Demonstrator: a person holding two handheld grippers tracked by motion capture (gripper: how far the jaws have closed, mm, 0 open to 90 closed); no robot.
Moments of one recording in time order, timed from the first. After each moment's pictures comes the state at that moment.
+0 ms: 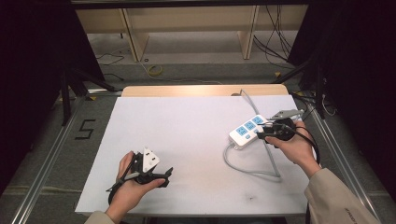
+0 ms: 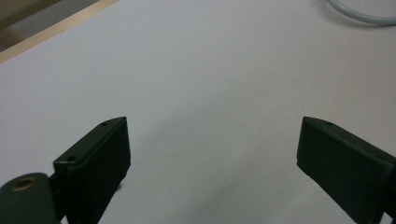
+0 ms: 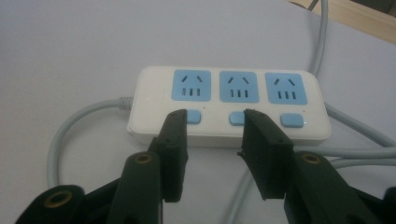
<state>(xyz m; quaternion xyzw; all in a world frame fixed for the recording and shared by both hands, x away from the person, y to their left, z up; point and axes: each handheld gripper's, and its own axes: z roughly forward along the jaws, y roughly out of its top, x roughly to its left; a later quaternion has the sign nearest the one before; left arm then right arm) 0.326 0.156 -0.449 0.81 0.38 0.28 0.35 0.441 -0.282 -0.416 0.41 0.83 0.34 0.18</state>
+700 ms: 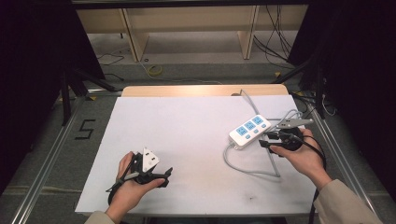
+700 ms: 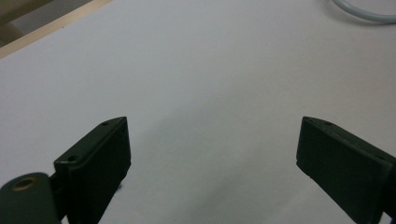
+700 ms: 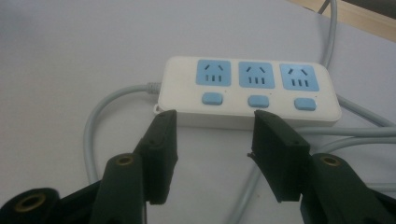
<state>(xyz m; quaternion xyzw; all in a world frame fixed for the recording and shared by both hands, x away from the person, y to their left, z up) 0.326 0.157 -0.450 0.81 0.38 0.27 0.35 0.408 -0.291 -0.415 0.39 0.83 0.37 0.18</state>
